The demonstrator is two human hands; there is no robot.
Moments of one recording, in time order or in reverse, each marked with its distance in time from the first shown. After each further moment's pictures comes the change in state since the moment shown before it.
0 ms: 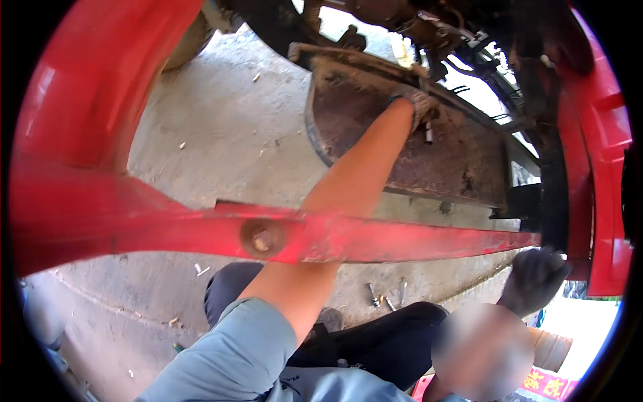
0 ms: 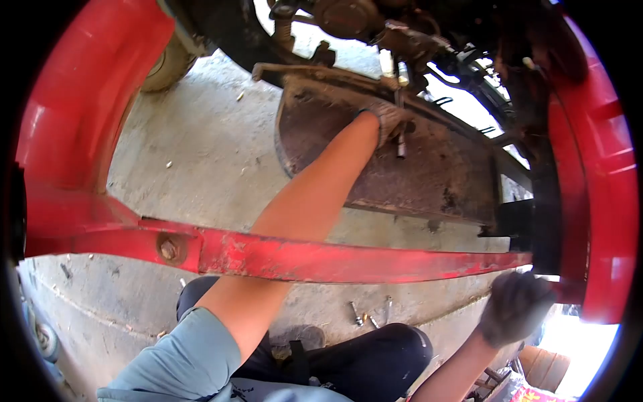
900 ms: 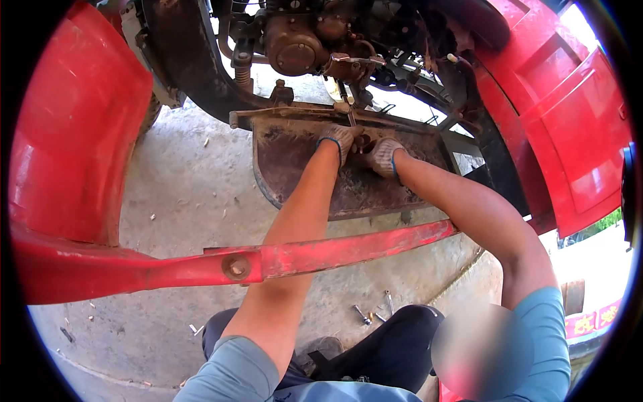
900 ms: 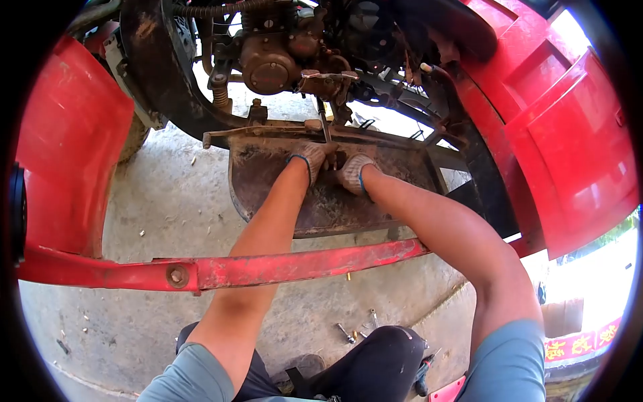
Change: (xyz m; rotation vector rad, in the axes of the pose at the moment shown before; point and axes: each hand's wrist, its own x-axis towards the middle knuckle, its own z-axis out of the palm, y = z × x) left_hand -0.009 -0.008 0.004 -0.151 0.061 -0.134; right_hand 0.202 0.231 -0.043 -2.203 -1.429 0.177
